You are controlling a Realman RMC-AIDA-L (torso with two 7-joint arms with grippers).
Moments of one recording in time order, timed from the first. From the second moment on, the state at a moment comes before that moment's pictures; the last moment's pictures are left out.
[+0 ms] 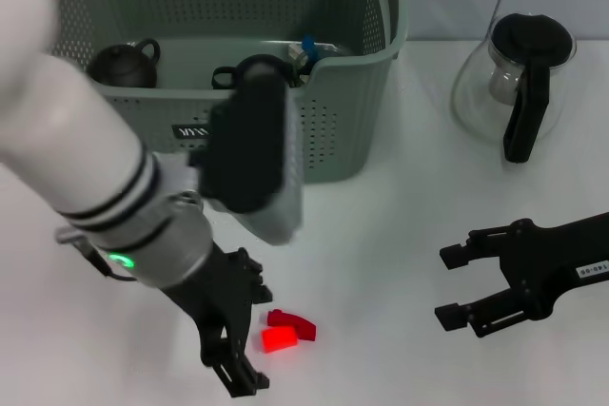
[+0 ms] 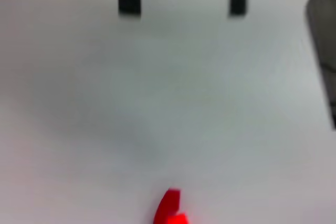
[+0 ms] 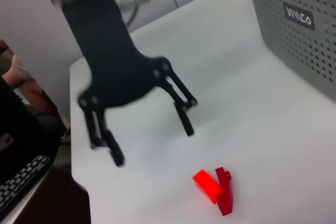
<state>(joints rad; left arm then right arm) -0.53 -2.17 1.57 1.54 2.55 1.79 -2.08 0.57 2.07 -0.88 -0.89 -2.22 -1.77 1.69</state>
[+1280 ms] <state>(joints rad) -0.65 -2.18 1.80 1.26 2.63 1.58 -2.53 0.57 2.07 -0.89 -0.89 -2.22 -1.76 1.68</state>
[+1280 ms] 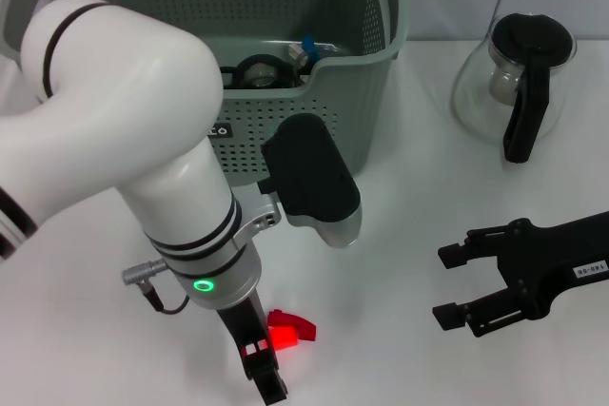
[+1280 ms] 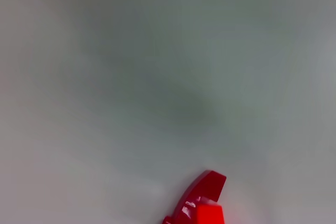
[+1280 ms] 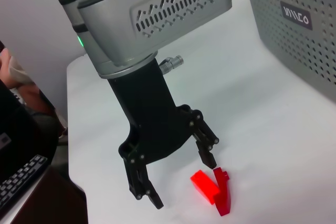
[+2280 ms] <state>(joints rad) -0.67 -2.17 1.82 1.22 2.58 1.50 -2.51 0.56 2.07 -0.88 -0.89 -2.22 -1.76 1.68</state>
